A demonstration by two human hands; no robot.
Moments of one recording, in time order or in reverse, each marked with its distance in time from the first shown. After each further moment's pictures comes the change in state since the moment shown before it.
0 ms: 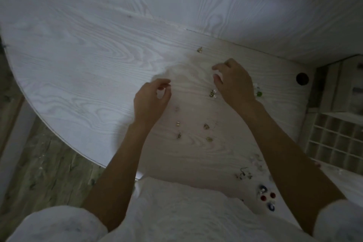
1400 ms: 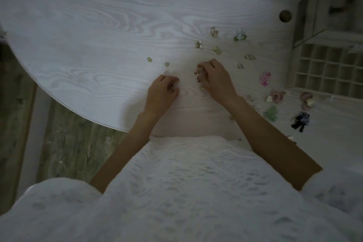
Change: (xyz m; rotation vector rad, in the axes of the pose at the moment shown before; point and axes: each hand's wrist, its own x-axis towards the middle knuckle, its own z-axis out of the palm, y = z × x) left_hand -0.105 0.006 0.023 0.038 -0.238 0.112; right_hand -0.130 0.006 0.052 0.217 0.023 0.013
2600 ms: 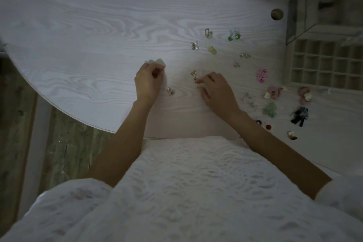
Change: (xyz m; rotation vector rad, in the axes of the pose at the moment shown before) left_hand 0.038 -0.012 -0.016 -0.001 0.160 -0.123; right_hand -0.042 -0.007 -0.004 -0.051 0.045 -0.062
